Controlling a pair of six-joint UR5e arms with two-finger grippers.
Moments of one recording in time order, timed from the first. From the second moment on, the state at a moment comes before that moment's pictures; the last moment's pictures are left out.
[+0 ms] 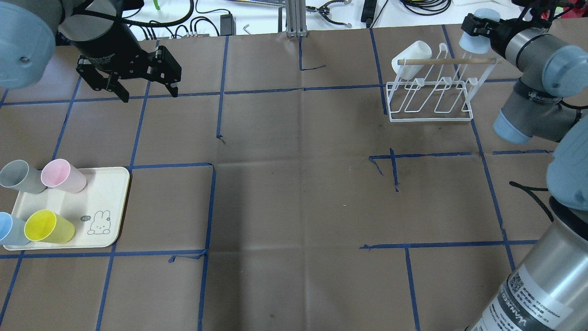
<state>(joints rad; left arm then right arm) -1.52 -1.64 -1.52 -1.51 1.55 0.00 1.17 -0.96 1.77 -3.49 -1.13 -0.02</state>
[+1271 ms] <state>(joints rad) -1.52 -1.64 -1.52 -1.52 1.56 0.00 1.20 -1.03 1.78 -3.42 -1.15 -0.02</state>
